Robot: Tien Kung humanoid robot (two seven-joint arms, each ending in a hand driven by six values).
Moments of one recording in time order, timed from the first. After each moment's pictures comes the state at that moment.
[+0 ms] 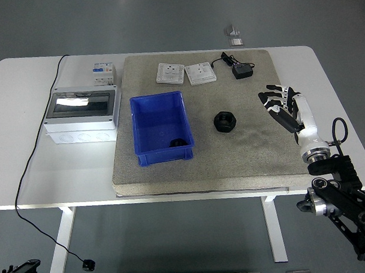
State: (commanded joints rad) left arm -0.27 0.09 -0.84 -0.30 0.81 -0.02 0.58; right arm 0.38 -0.29 0.83 1.24 -1.01 -0.49 0.30
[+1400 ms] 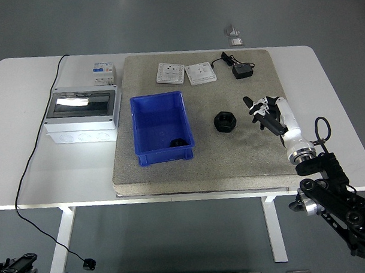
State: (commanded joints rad) left arm -0.27 0.10 -0.93 -0.32 0.96 -0.07 0.65; right arm 0.48 -0.25 0.71 1.15 -1.14 -0.44 0.17
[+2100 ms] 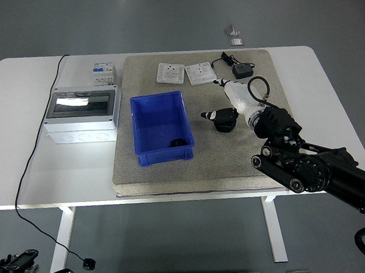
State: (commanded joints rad) left arm -0.29 0.10 -0.92 -0.32 0.96 -0.05 0.65; right arm 0.90 -0.09 0.34 0.79 -1.62 -0.29 -0.26
